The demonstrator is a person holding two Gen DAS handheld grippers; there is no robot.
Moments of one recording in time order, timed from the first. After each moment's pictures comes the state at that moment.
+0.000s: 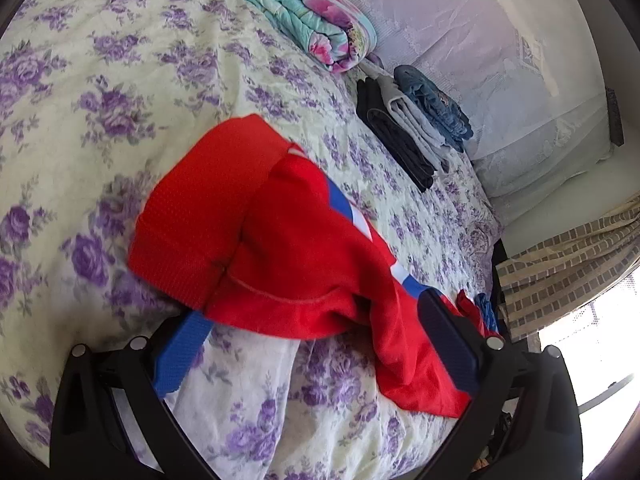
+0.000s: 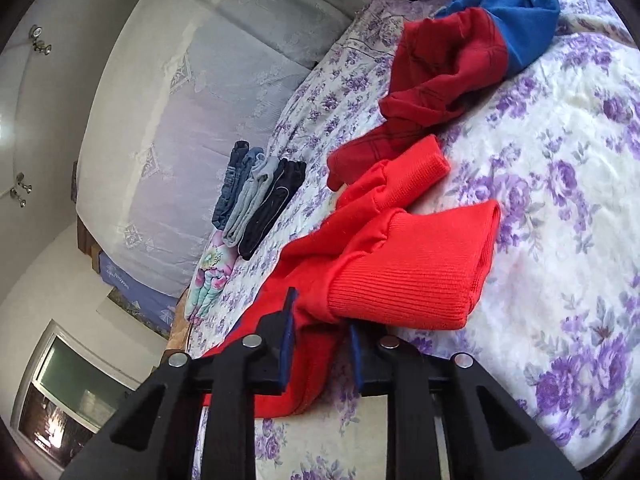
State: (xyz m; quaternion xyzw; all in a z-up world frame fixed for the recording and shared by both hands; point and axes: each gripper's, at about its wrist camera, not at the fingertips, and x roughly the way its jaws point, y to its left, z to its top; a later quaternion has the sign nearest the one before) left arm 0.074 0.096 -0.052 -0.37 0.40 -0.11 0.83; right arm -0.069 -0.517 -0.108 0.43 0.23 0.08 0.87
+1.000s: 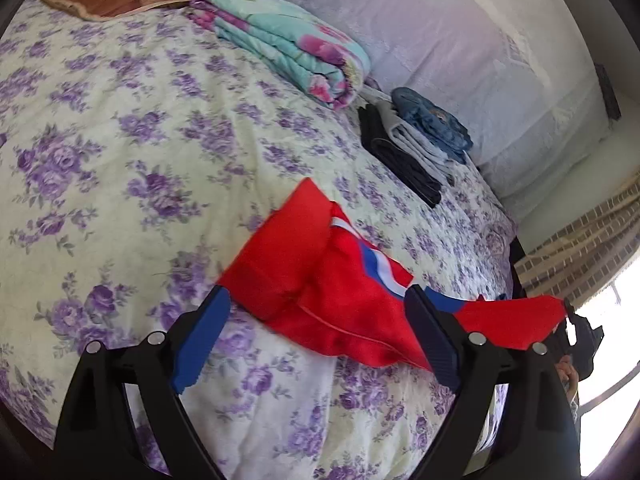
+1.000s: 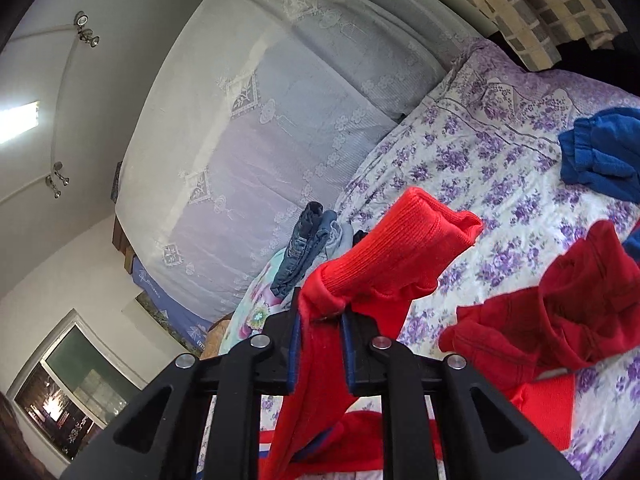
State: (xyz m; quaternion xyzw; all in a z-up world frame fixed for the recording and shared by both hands) left arm 0.061 0.138 -0.031 -0.32 0.38 -0.08 0.86; right arm 0.064 -0.540 0.048 0.39 0.15 0.14 0.90
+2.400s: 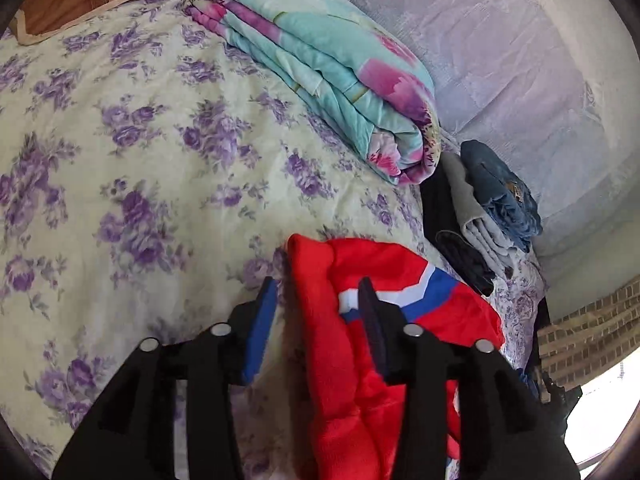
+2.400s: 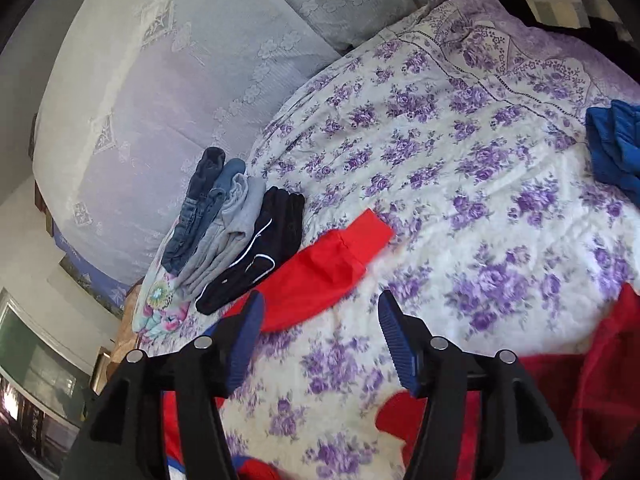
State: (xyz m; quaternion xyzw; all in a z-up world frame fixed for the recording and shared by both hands) left arm 0.266 0.207 -0.028 -0.35 0.41 -0.04 0.84; right arm 0.209 -0.528 0.002 0.32 0.30 0.06 0.90
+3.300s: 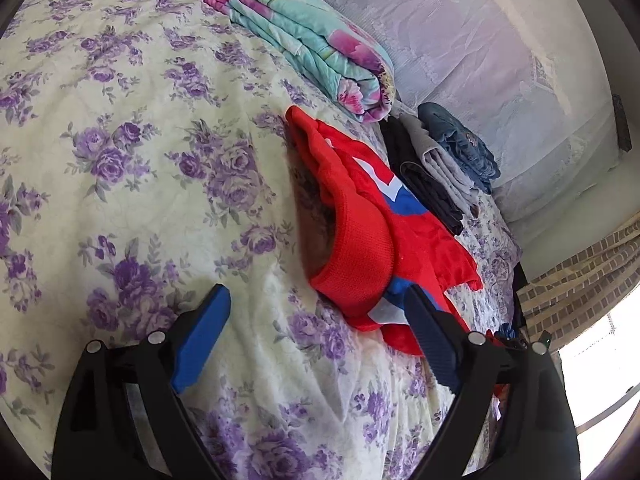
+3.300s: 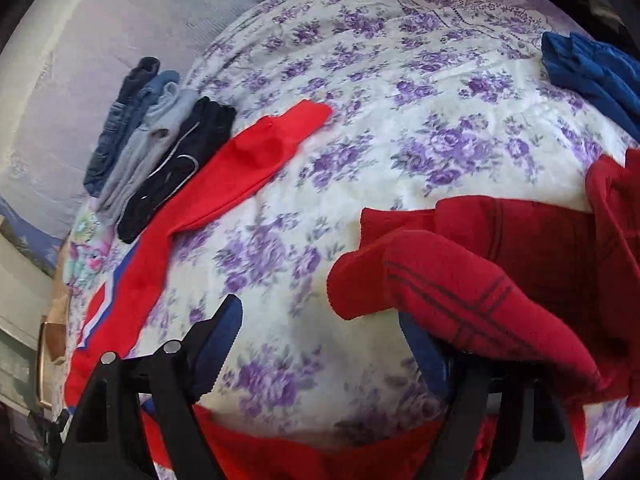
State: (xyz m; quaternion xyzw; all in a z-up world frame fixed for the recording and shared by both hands) left arm 0.135 0.166 -0.063 -0.35 0.38 -0.09 0.85; right arm 0.206 -0.484 -0.070 0.26 0.43 -0.04 0.86
